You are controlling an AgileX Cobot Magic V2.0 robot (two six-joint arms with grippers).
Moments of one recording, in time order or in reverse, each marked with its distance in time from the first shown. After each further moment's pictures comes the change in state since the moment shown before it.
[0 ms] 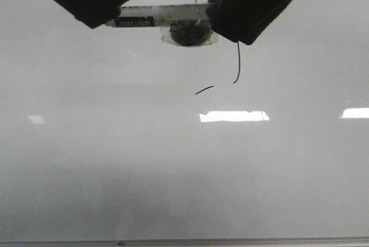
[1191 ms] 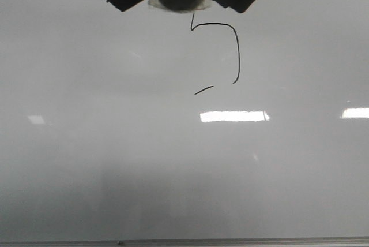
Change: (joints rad) left arm 0.004 0.013 0.000 -0.086 -0.032 0.051; right arm -0.003 -0.055 0.000 0.089 -0.013 0.019
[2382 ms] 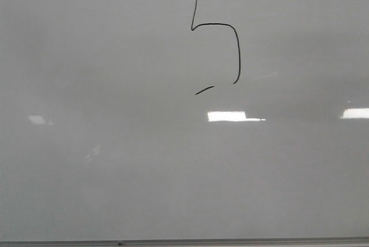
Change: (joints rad) left arm 1.084 -0.239 0.550 -0.279 -0.731 -0.229; right arm -0.595 -0.765 0.649 0.005 -0.297 0.453
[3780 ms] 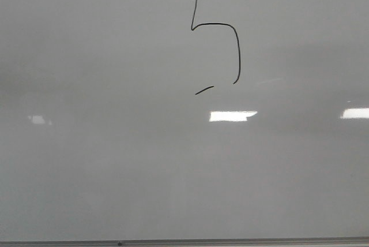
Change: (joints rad) left arm -0.006 0.426 -0.120 0.052 -0.206 0.000; right arm 0.000 0.000 0.066 0.000 -0.027 0.003
